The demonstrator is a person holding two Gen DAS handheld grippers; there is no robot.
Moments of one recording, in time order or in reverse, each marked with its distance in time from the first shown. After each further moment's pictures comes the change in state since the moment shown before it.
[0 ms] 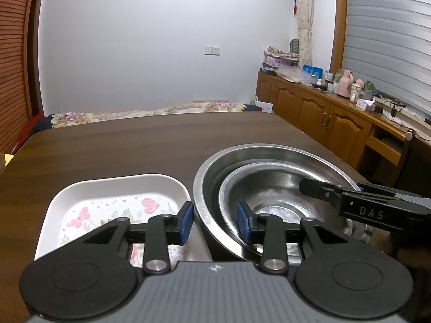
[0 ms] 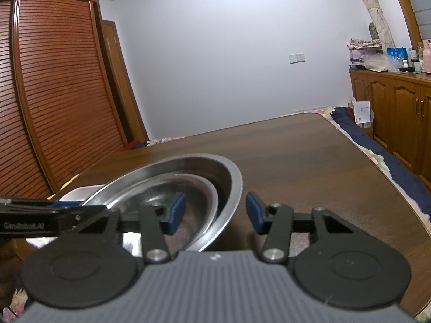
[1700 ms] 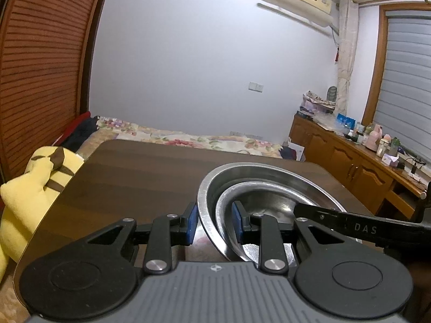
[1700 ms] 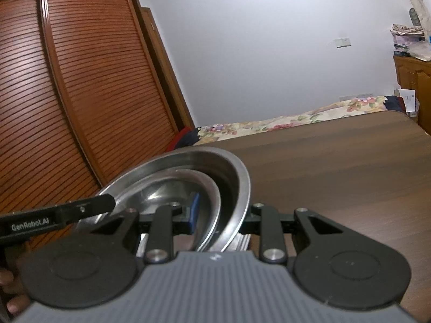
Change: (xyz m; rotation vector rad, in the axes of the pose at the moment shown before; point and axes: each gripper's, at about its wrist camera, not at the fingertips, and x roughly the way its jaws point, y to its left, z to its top) left arm -0.082 0.109 0.011 -0.184 -0.129 0.092; right arm 0.030 0.099 0.019 0.001 0.095 0.179
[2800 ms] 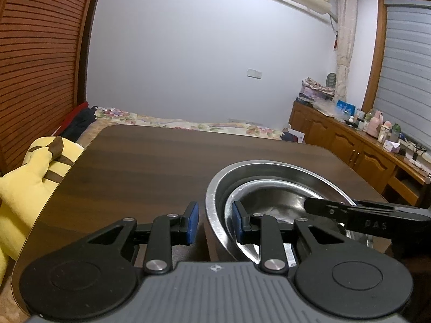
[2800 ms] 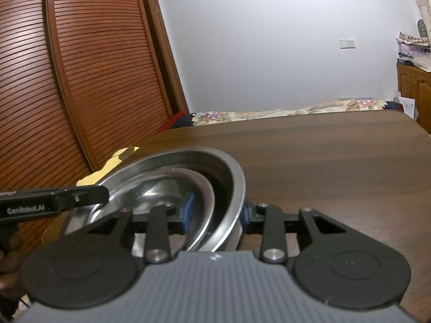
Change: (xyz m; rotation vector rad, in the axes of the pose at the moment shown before) left arm 0.017 0.021 -0.014 0.025 0.049 -0.008; right arm 0.011 0.011 -0.008 -0.081 0.040 -0.054
